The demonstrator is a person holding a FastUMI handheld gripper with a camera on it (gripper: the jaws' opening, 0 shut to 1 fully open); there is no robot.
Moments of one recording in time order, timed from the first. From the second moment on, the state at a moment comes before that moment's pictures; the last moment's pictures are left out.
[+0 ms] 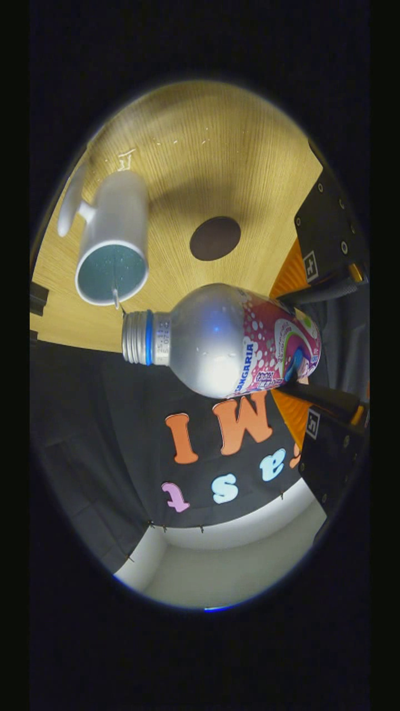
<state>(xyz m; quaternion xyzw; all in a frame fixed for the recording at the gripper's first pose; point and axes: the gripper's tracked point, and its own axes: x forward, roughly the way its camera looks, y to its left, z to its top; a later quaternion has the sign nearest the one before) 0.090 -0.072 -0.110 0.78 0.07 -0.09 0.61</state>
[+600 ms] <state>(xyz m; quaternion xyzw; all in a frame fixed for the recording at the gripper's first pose) 0.092 -0.075 -0.104 0.80 0.07 -0.10 0.59</state>
